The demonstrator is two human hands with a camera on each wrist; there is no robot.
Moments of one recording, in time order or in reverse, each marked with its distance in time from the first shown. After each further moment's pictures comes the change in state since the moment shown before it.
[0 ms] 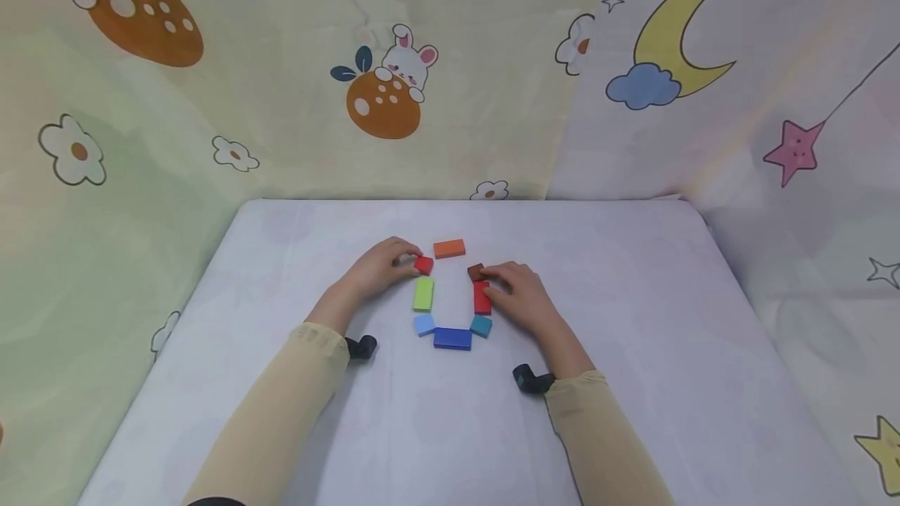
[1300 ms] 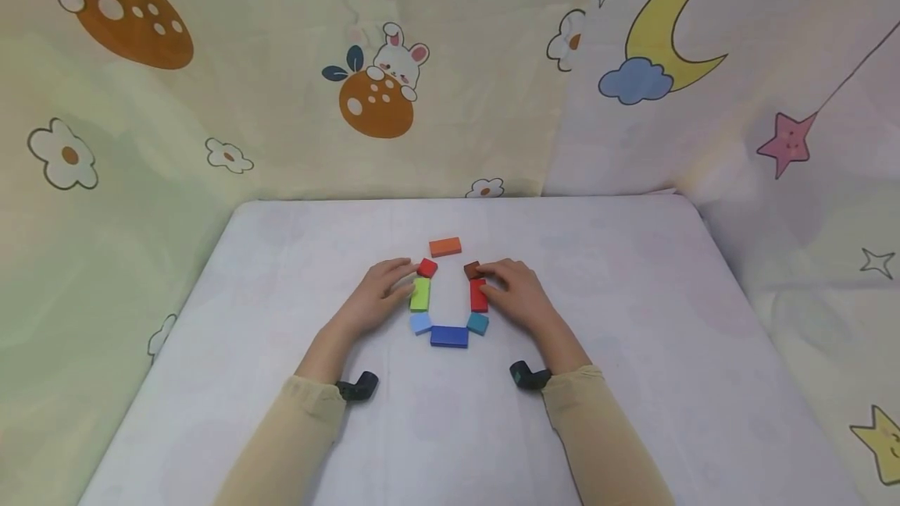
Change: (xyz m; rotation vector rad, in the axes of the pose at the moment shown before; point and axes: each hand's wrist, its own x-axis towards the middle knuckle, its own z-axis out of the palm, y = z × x) left_hand -0.042 -0.005 0.036 -0.085 0.066 0.079; right_hand 0.000 -0.001 -0.003 0.000 -0.023 0.034
